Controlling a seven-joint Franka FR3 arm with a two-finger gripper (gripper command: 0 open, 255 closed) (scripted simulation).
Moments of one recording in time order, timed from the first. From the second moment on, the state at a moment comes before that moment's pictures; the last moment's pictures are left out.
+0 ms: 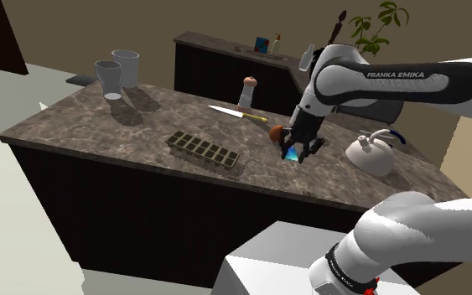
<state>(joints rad) -0.12 -0.69 0.01 -2.65 0.12 1.86 0.58</state>
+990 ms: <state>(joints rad) -0.02 -0.20 0.22 -2.23 0.19 1.97 0.85</state>
